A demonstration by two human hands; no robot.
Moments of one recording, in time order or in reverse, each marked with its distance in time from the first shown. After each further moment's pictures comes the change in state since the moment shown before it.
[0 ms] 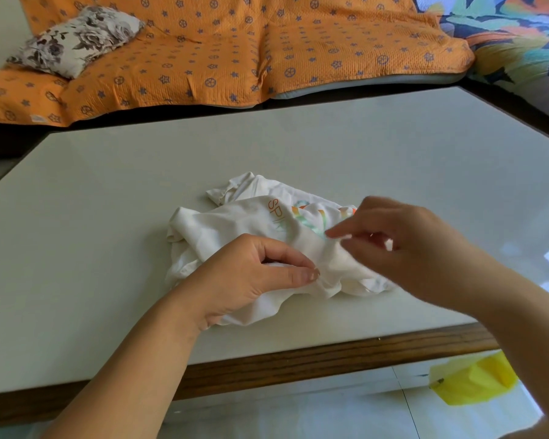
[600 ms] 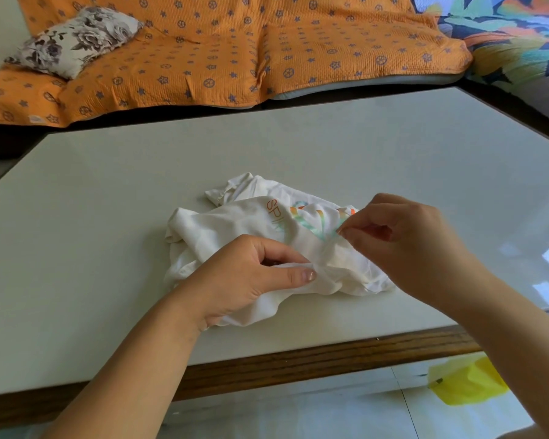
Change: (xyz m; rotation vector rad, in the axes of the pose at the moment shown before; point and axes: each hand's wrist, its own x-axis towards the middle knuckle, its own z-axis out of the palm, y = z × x) left_hand 0.000 -0.001 0.001 0.022 0.005 -0.003; right_hand 0.002 0.006 0.014 0.001 0.213 0.114
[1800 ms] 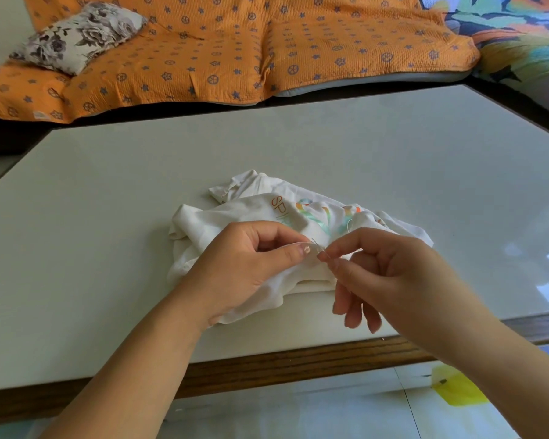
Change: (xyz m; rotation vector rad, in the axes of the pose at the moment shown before) left_hand -0.001 -0.002 -0.002 -0.010 0.163 0.155; right_hand -0.031 -0.041 0.000 0.515 -0.280 0.298
